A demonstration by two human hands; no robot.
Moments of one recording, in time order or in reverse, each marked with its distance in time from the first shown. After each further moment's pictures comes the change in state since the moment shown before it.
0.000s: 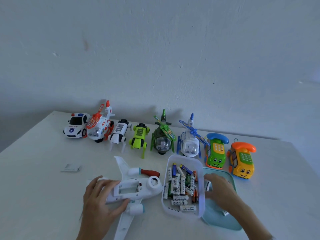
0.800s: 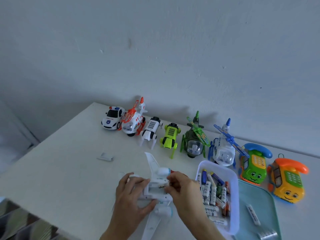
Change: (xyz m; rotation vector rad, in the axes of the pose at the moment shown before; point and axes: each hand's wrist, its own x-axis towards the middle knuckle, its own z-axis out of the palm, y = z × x) left_hand -0.008 0.009 -0.007 0.090 -0.063 -0.071; right_hand -0.027 -0.174 0.039 0.588 0.166 -0.347
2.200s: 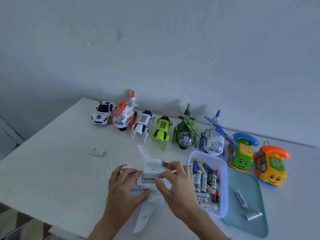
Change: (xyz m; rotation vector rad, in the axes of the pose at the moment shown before) left_hand 0.003 0.000 -0.003 0.000 0.008 0.014; right_hand -0.012 0.014 0.005 -0.387 0.046 -0.149
